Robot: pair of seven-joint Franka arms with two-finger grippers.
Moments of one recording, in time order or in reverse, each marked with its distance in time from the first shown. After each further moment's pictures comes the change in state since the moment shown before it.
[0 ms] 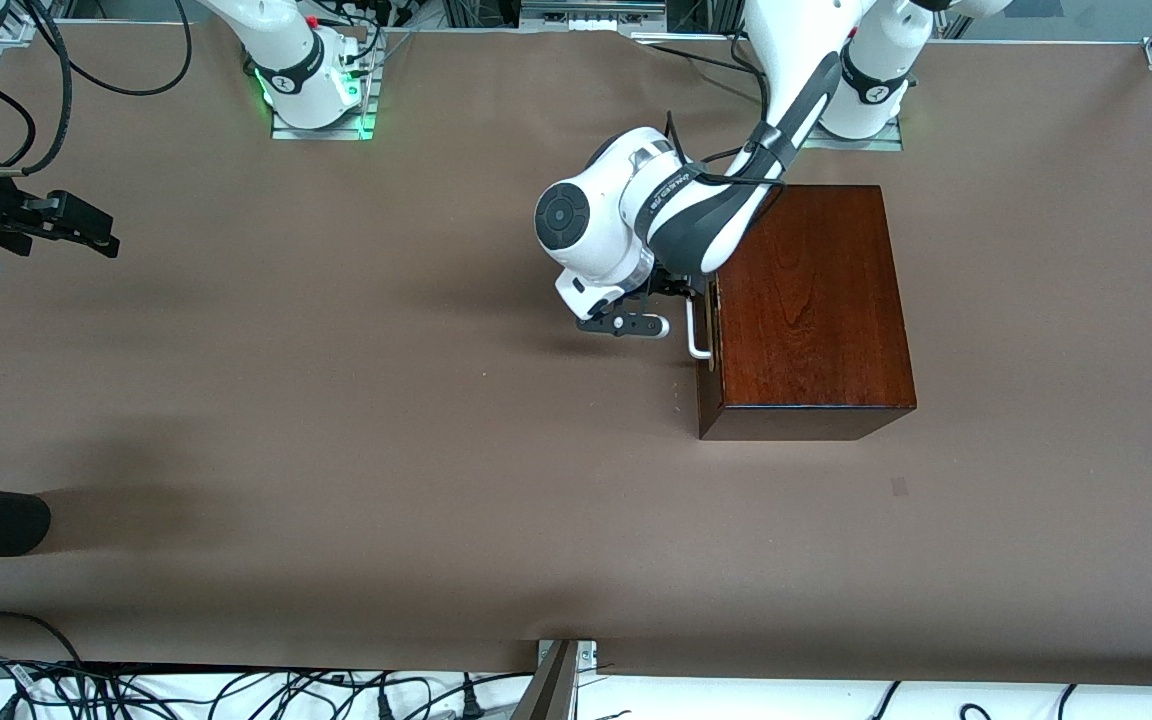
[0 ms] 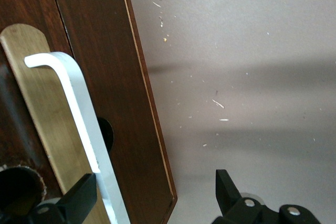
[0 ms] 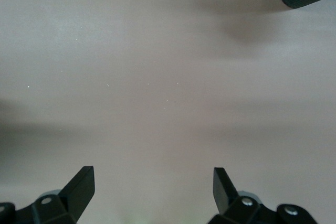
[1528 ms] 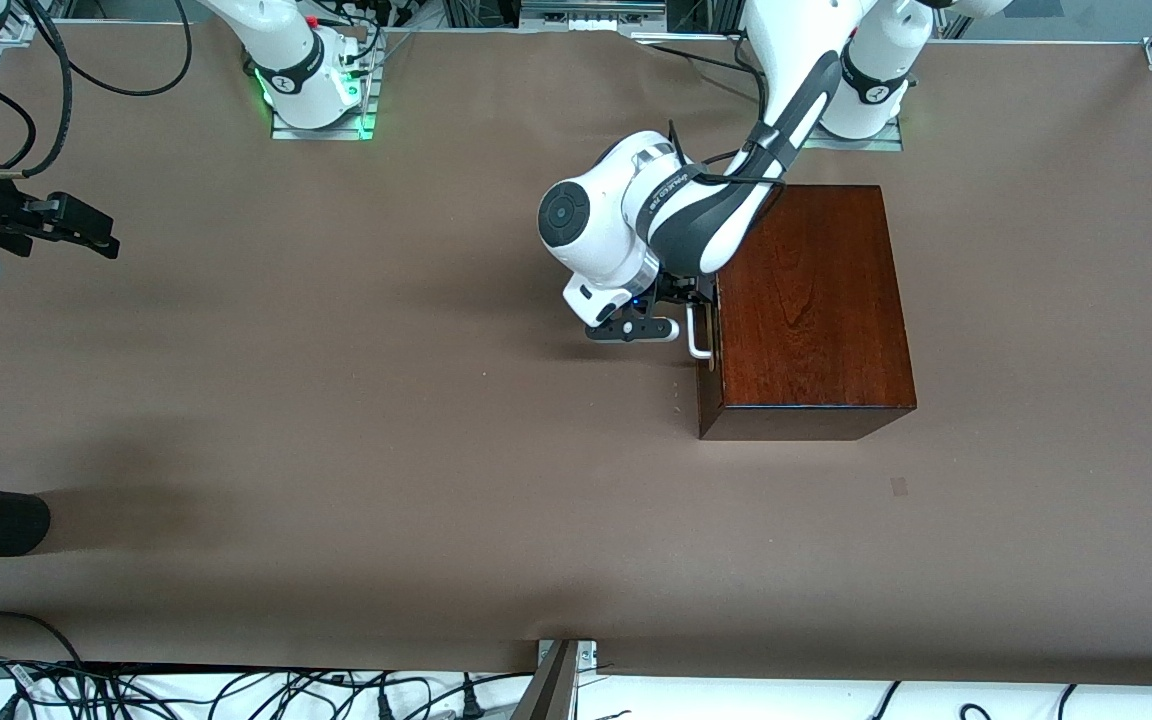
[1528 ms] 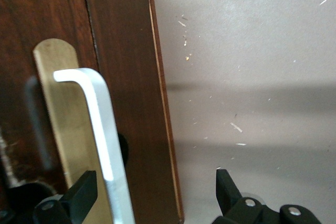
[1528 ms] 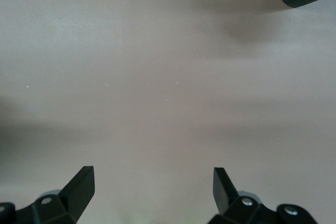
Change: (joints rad) left arm -0.002 -0.003 0.009 -0.033 0.065 0.048 -0.097; right arm -0.001 0.003 -0.001 0.000 0.000 0.000 0.000
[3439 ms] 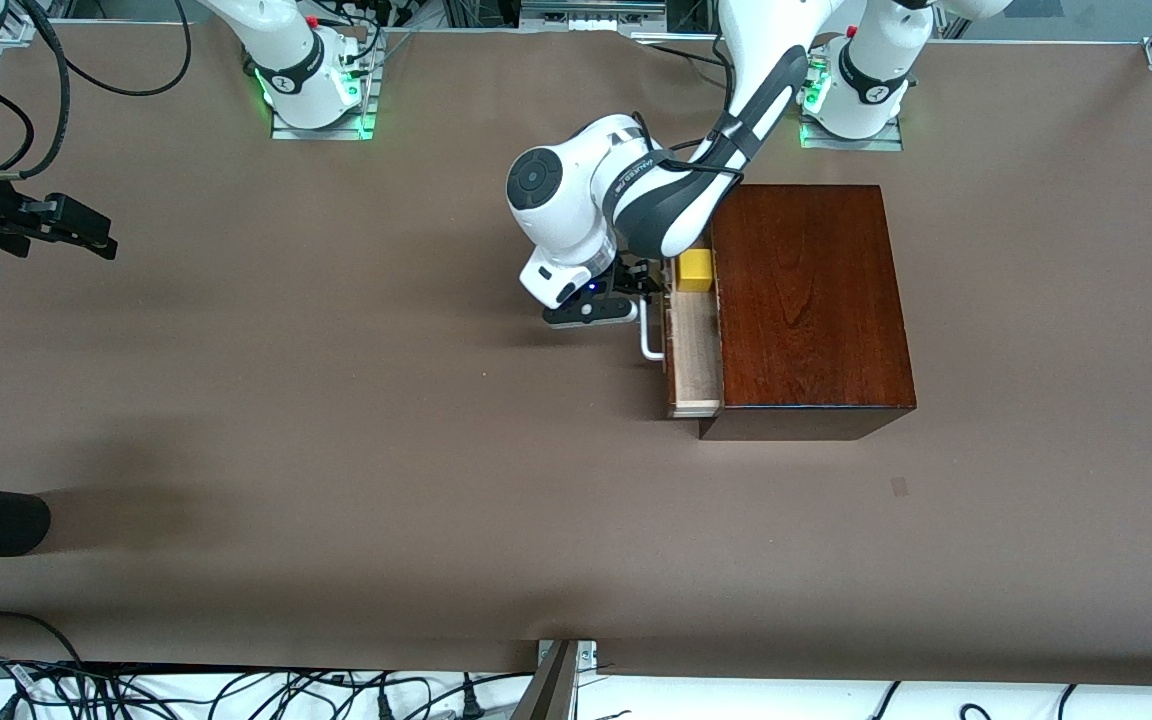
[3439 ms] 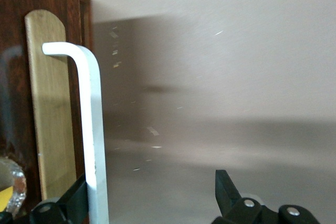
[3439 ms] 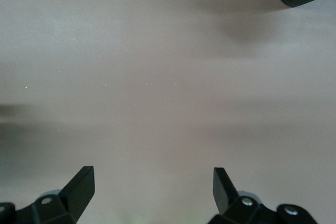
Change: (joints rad) left arm -0.074 0.025 0.002 0.044 -0.070 0.187 -0.147; right arm -0.001 0.001 -0.003 0.000 -0.002 0.001 0.000
